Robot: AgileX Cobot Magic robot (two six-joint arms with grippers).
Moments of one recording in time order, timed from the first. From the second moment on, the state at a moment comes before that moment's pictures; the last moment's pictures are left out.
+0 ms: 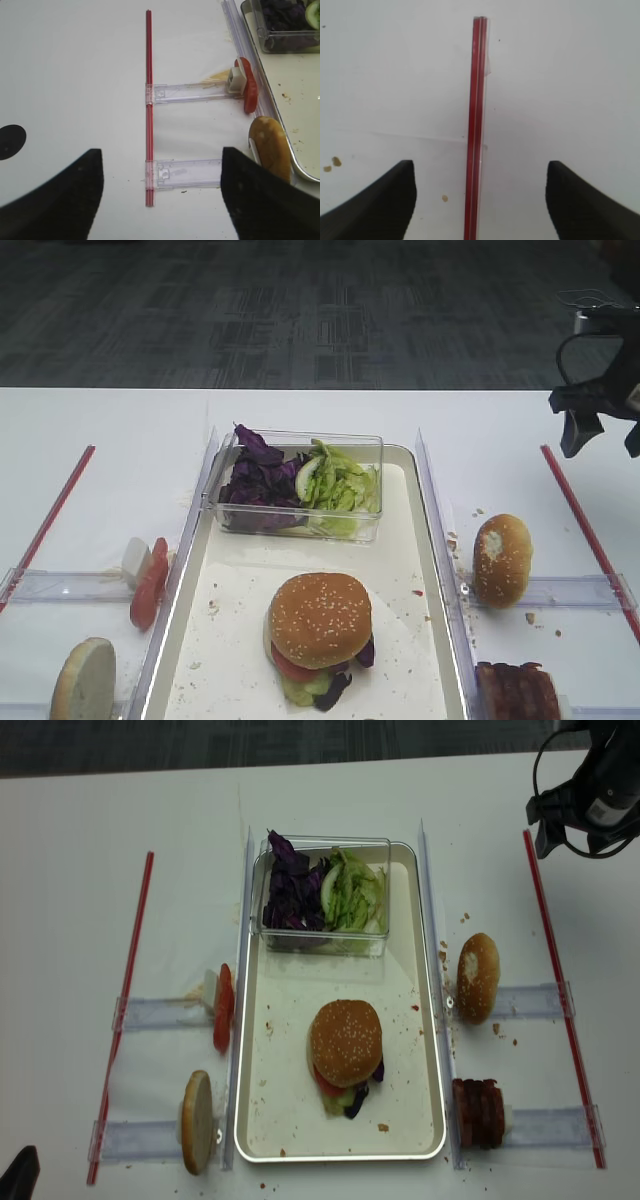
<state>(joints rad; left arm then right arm) 0.01 -0.02 -0.49 0.04 1.18 -0.03 -0.09 1.94 -1.42 0.13 0.88 -0.21</state>
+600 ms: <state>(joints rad) 0.01 -0.02 -0.49 0.04 1.18 -0.03 -0.09 1.76 -1.18 0.15 0.98 -0.17</state>
